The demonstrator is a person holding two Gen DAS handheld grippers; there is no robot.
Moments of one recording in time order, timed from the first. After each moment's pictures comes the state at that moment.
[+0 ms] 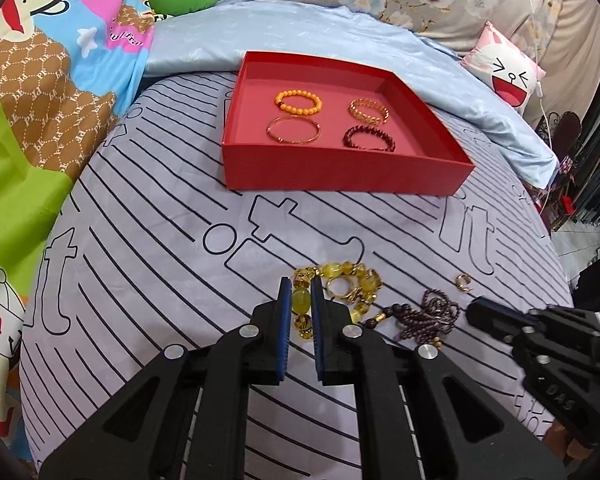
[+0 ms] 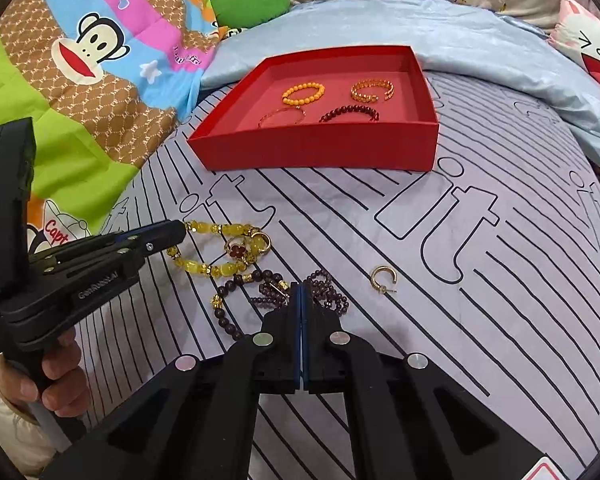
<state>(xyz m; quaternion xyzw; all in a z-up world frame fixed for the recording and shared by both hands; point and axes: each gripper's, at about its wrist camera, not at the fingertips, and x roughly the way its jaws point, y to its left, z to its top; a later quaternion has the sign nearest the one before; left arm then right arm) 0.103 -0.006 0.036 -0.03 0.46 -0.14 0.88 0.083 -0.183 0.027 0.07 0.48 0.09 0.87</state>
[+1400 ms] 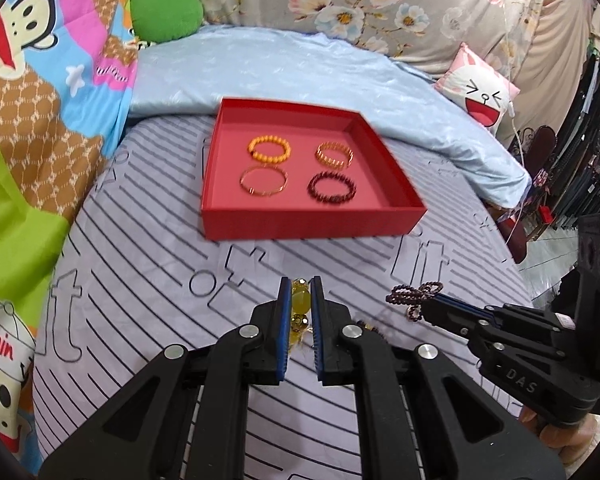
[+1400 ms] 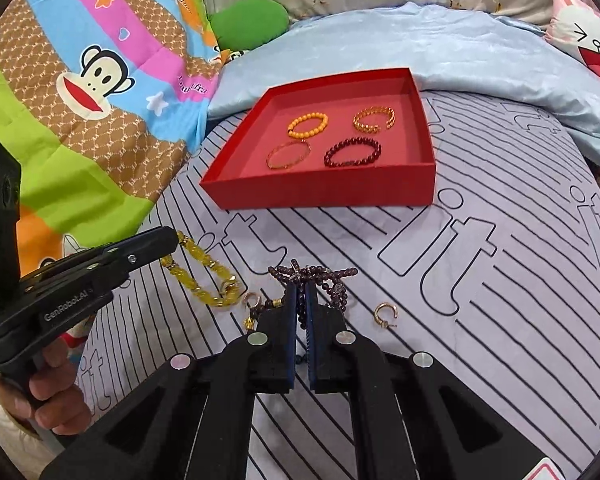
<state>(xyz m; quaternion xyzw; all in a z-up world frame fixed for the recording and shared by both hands) 0.103 -0.009 0.089 -0.04 0.42 -0.18 0.89 0.097 -0.193 0.059 0.11 0.45 0.10 0.88</state>
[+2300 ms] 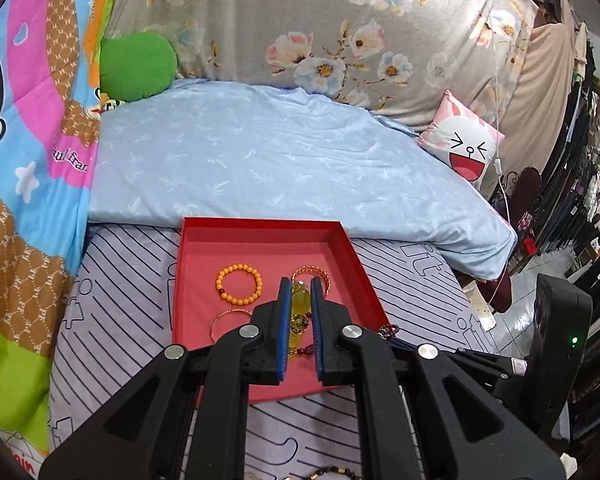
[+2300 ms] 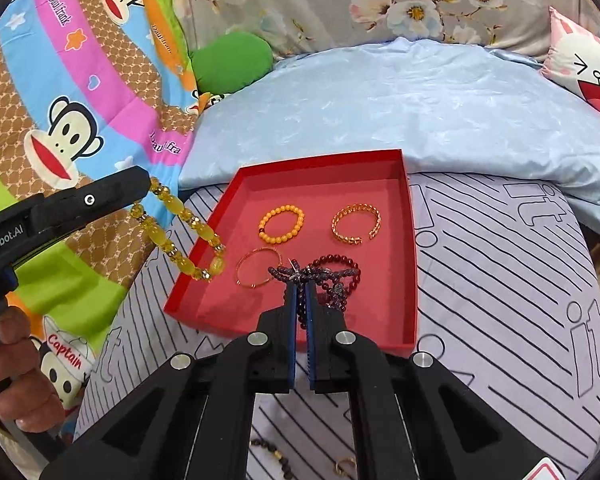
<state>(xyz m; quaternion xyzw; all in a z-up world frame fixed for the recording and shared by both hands) 0.221 -0.039 0.155 -0.07 0.36 -0.21 0.91 0.209 -0.215 0.091 0.11 0.41 0.07 0.90</state>
